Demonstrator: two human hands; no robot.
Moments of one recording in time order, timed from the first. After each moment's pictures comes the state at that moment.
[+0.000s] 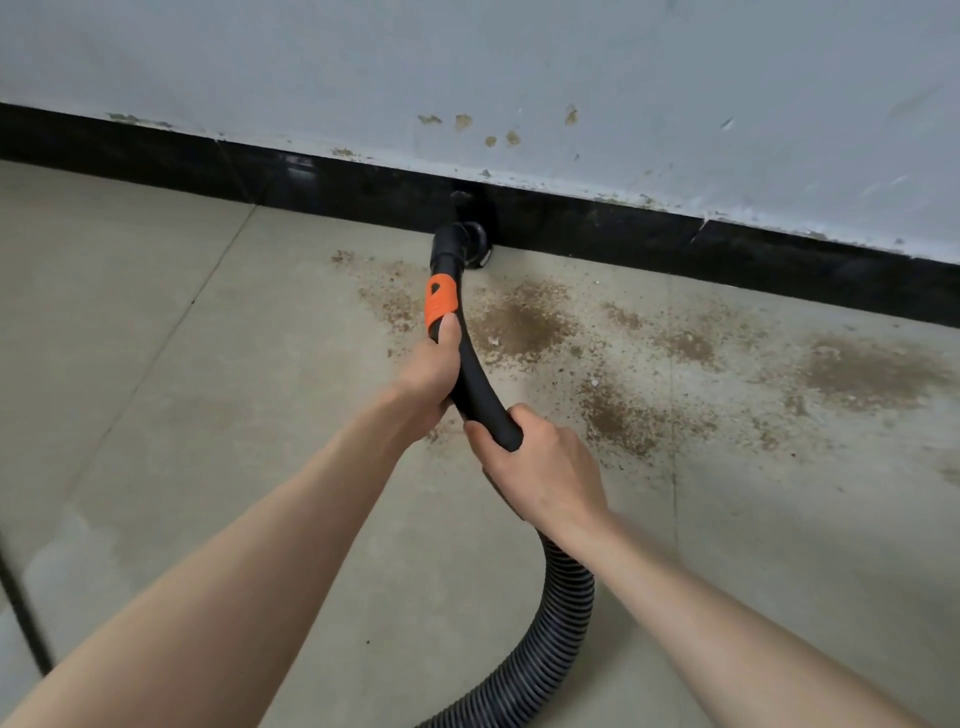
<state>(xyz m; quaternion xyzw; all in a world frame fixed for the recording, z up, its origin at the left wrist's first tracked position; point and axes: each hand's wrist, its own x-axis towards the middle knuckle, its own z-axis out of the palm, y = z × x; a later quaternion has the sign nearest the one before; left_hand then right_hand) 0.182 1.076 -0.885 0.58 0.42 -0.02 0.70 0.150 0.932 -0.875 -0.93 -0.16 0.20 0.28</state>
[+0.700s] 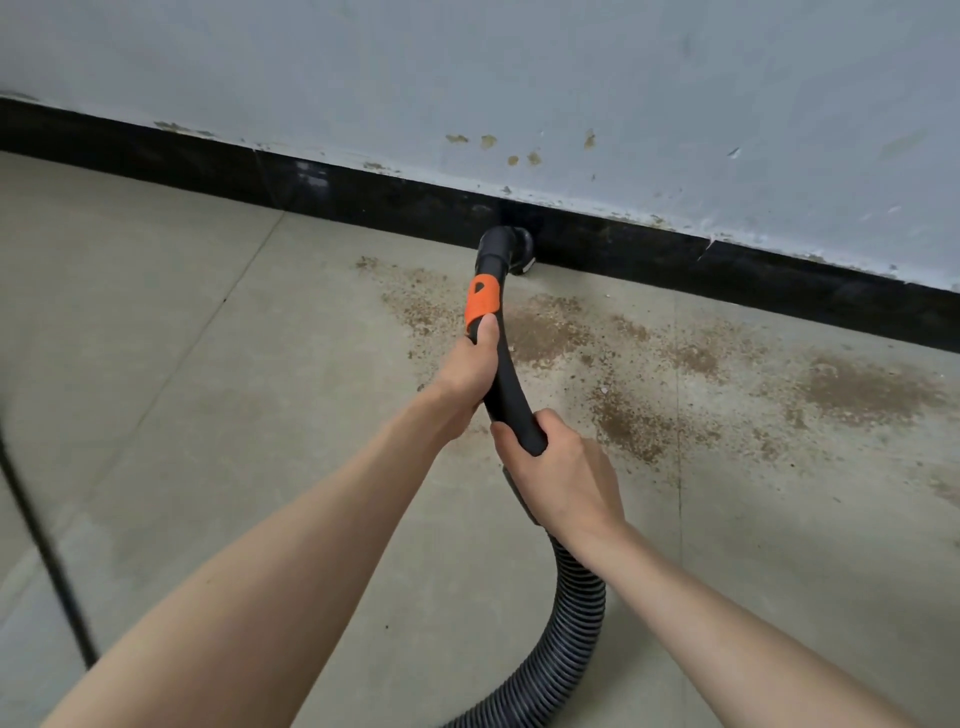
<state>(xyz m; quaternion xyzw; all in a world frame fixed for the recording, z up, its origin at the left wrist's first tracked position) 0.176 1.063 -0.870 0.62 0.38 -0.05 0.68 0.135 0.927 -0.861 -0.93 -0.12 0.18 0.29</state>
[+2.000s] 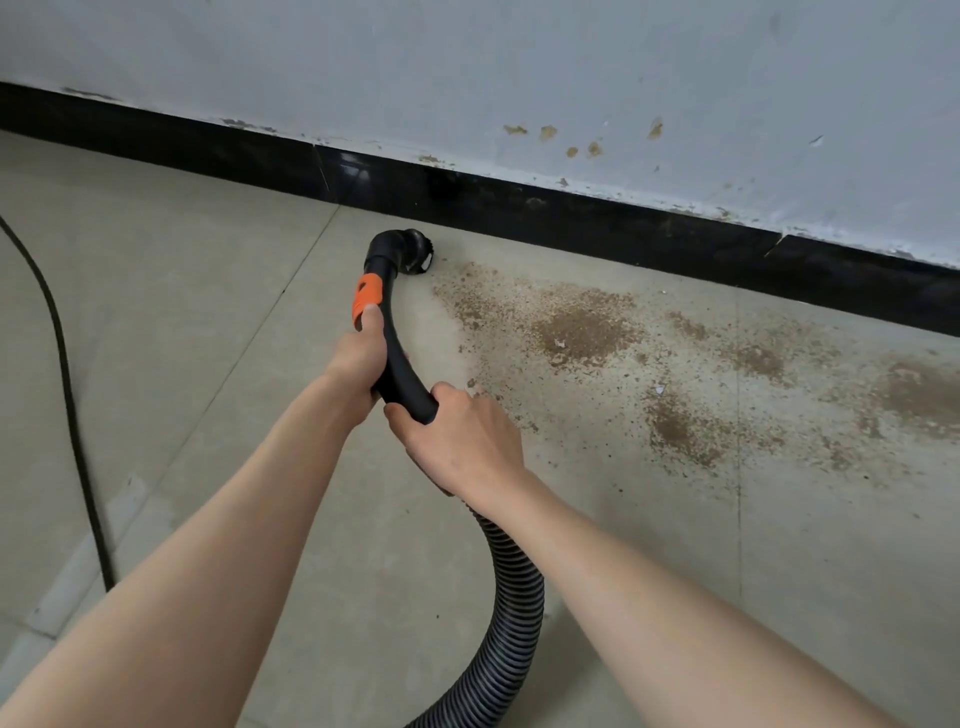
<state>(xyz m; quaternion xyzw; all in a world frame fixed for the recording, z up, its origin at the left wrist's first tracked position) 0.113 1.182 -0.870 0.57 0.53 0.07 0.63 0.105 1.045 -0.850 -0.88 -0.25 0.28 0.28</state>
